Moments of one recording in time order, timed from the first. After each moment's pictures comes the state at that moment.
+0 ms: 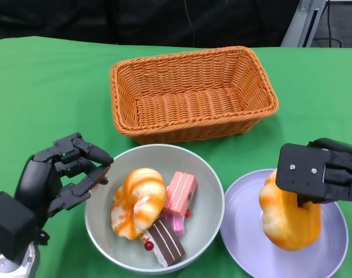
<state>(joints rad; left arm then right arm) -0.27 0.11 0.12 0.68 -0.13 -0.73 -0.32 -0.36 -0.47 0.34 -0.16 -0.65 0.57 0.70</state>
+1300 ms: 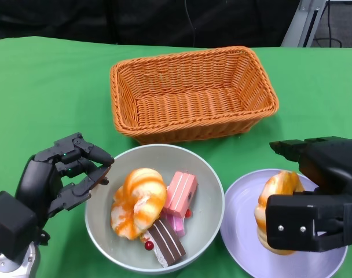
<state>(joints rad) -0.27 0.11 0.12 0.68 -0.13 -0.72 -0.32 -0.23 -0.51 0.39 -0.29 -0.90 0.37 0.50</state>
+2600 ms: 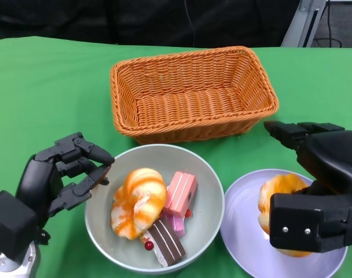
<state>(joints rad) -0.27 0.11 0.12 0.67 -0.13 -0.72 -0.32 -0.21 -0.47 0.32 -0.25 -0.84 0.24 0.33</state>
